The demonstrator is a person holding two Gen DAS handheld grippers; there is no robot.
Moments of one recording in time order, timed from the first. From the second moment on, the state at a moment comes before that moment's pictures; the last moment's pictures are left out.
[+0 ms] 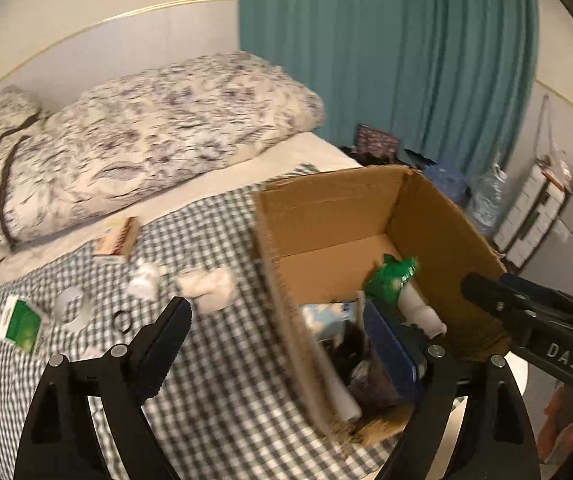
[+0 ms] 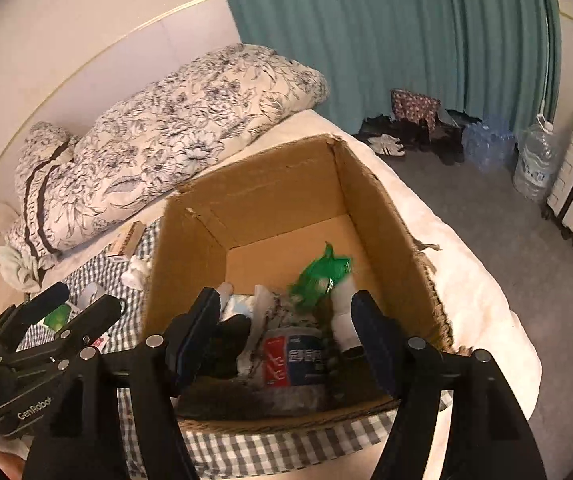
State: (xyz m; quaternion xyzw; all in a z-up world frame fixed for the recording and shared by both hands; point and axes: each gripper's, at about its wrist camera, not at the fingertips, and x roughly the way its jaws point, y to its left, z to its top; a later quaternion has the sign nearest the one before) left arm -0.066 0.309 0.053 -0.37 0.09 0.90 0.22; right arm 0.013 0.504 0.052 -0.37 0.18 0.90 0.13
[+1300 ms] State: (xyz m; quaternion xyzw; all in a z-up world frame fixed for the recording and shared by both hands) left arm -0.027 -0.029 -0.005 -0.38 -0.01 0.92 0.02; right arm 0.021 0.220 0.042 -0.36 0.07 0.93 -0.01
